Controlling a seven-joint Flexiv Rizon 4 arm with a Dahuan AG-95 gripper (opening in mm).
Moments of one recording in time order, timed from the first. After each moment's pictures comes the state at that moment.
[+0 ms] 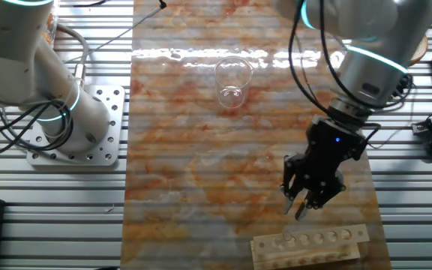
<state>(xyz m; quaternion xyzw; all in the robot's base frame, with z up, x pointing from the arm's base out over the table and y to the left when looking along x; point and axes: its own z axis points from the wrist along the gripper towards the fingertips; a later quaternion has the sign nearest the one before) 0.512 -0.239 0.134 0.51 -0.72 0.20 0.42</state>
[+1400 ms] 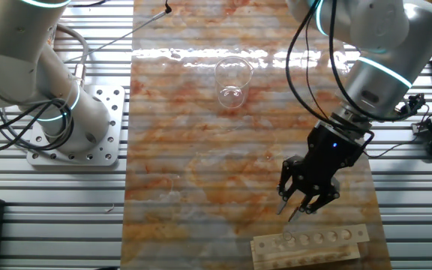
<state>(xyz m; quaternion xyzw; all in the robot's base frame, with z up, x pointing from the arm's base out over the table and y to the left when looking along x) 0.507 -0.242 0.121 0.43 -0.77 0.22 0.42</state>
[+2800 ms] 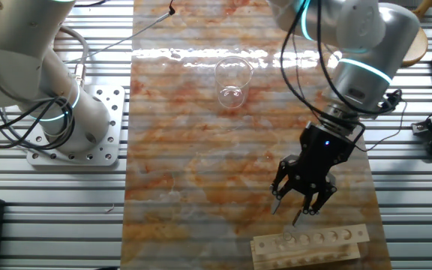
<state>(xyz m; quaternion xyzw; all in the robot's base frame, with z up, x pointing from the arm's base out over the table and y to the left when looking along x) 0.501 -0.243 0.116 0.45 -0.73 0.25 0.45</state>
